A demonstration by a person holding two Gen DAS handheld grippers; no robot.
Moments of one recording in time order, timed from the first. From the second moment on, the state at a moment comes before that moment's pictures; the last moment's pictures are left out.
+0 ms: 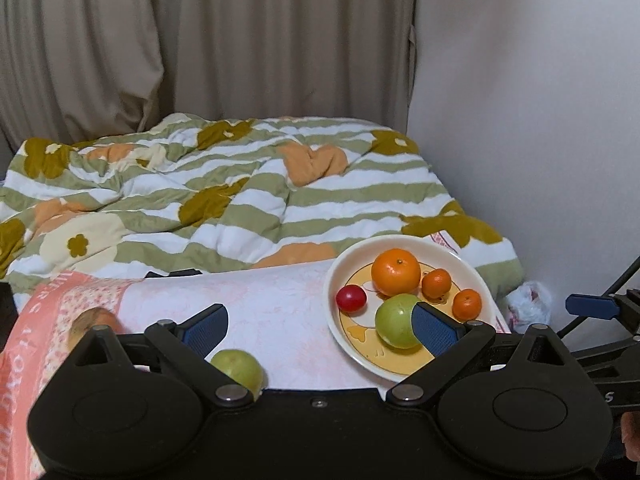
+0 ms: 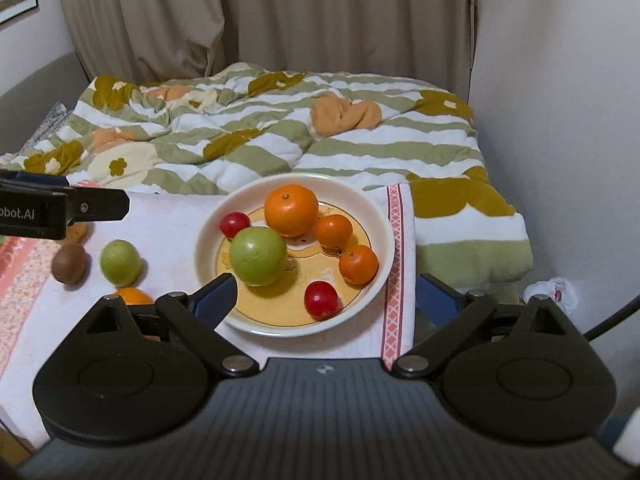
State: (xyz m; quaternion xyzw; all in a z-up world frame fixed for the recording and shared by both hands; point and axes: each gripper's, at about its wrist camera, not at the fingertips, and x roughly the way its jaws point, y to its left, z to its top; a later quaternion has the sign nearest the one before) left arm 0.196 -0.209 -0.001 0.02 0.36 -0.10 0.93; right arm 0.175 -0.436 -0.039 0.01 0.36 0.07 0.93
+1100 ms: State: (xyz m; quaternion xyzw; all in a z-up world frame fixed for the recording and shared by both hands) left arm 0.099 -0.027 0.041 -0.02 0.30 -0.01 0.95; right arm 0.112 -0.309 0.021 0.01 0.31 0.12 0.94
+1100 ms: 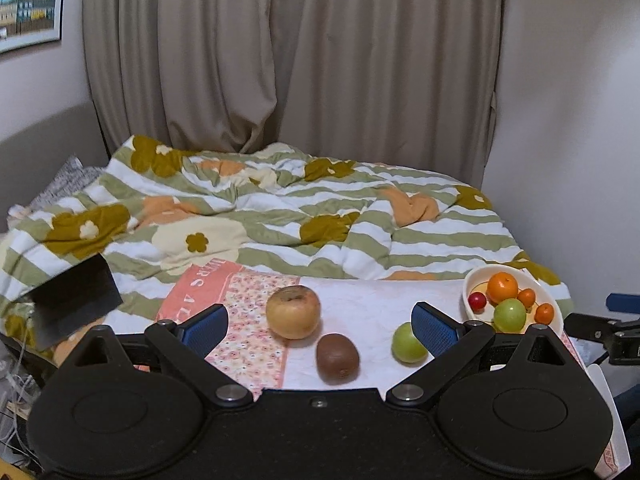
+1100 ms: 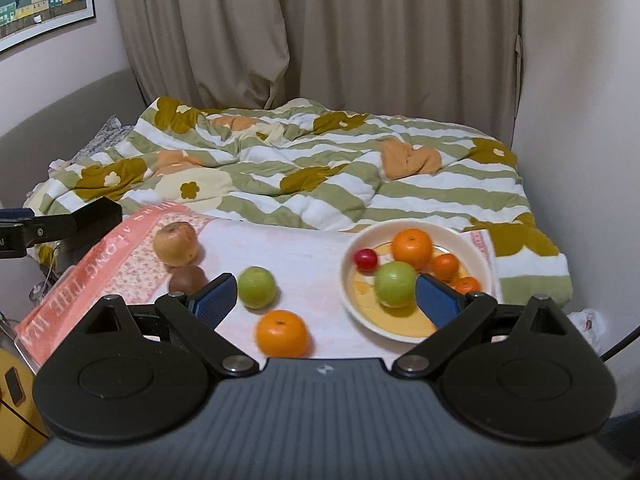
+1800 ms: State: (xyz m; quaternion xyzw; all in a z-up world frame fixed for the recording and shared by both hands) left arm 0.215 0.080 -0.017 -0.07 0.40 -0.11 0.91; right arm 0.178 -0.188 -0.025 0.03 0.36 0.02 0.93
